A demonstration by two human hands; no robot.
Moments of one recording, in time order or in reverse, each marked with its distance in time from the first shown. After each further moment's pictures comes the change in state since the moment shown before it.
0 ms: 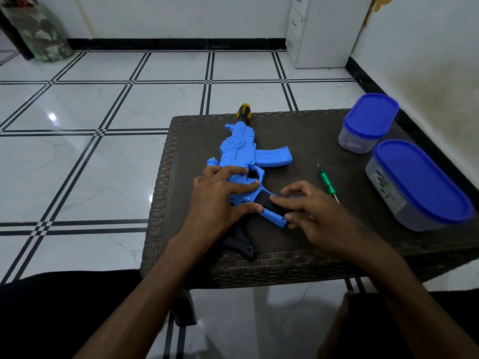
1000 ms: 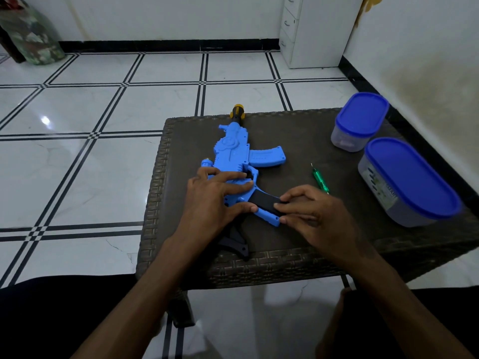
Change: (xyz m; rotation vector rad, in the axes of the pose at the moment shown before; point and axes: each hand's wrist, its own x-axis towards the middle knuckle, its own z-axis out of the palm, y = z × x) left_hand -0.001 0.000 0.000 -0.012 0.008 0.024; right_hand -0.014 0.016 0.008 -0.032 0.302 -0.193
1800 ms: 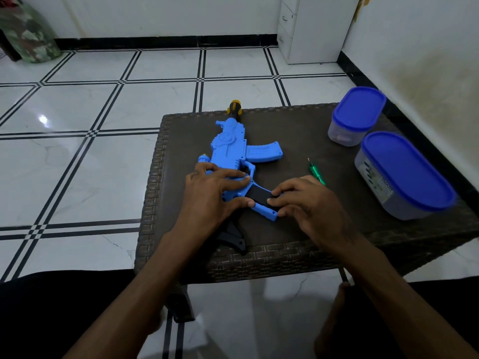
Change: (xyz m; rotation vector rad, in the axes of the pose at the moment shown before) left_hand 0.000 0.005 -0.003 0.018 -0.035 -0.014; right_hand 0.011 0.013 0.005 -0.150 -0.023 -0.162
